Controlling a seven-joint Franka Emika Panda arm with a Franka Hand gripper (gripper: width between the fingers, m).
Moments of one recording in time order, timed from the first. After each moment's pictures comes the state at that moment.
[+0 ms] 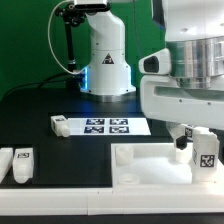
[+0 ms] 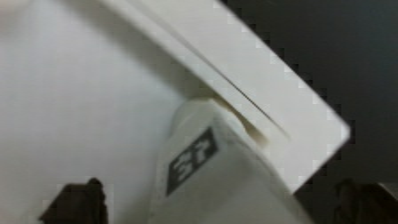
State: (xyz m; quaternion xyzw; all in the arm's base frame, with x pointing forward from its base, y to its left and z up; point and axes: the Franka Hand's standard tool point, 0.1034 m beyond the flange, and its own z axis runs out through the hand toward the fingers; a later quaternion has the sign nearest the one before) arm 0.639 0.109 0.070 -0.92 0.38 -0.01 0.06
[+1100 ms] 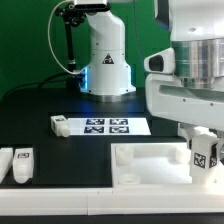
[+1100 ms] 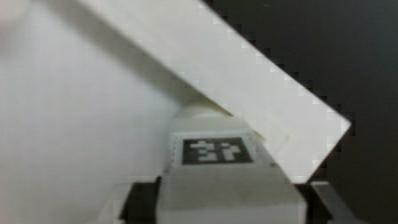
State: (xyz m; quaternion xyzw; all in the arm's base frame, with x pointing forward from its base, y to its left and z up) arm 0.640 0.114 0.070 -0.85 0.53 0.02 0.05
